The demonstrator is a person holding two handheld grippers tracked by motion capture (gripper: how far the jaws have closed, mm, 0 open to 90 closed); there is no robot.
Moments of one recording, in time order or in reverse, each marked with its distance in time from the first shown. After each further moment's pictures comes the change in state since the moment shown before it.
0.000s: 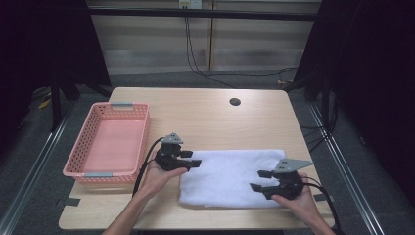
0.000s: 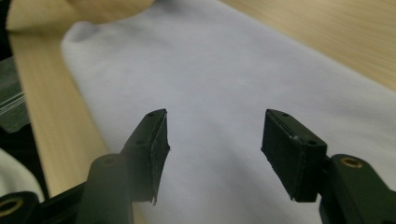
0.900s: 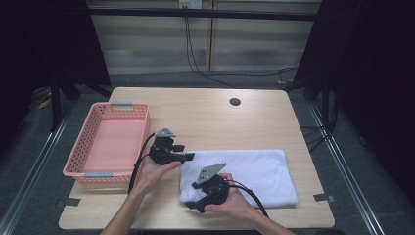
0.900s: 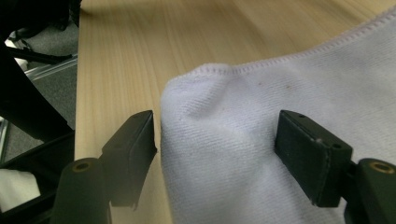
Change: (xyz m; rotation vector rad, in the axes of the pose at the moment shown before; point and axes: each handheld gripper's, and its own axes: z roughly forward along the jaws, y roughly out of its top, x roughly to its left) left arm 0.024 -0.005 -0.007 -0.031 0.062 -0.085; right arm 0.097 0.054 0.152 0.121 0.295 -0.196
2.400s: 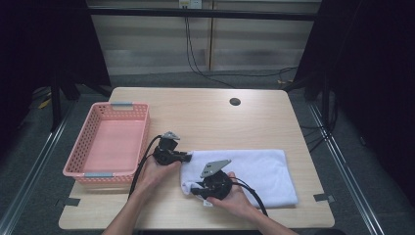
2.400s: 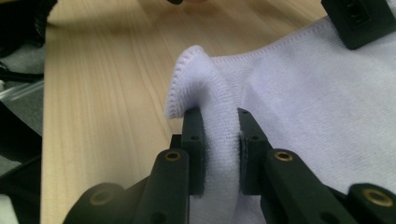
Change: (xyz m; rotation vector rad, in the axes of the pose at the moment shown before) left arm 0.016 -0.012 0.028 0.112 -0.009 -0.022; right arm -0.012 -0.001 -0.007 -0.028 -0.075 0.067
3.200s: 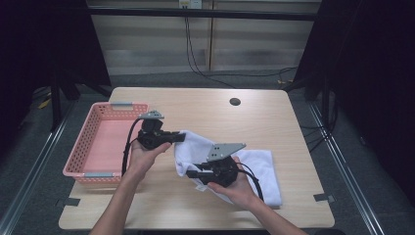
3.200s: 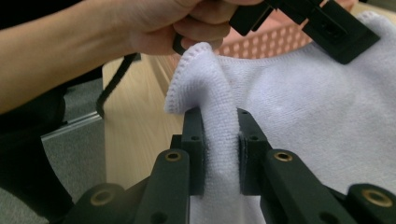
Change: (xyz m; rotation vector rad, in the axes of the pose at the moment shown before) left arm -0.015 0.051 -0.086 -0.190 -0.026 0.015; right arm 0.015 0.060 -0.061 -0.232 0.020 -0.037
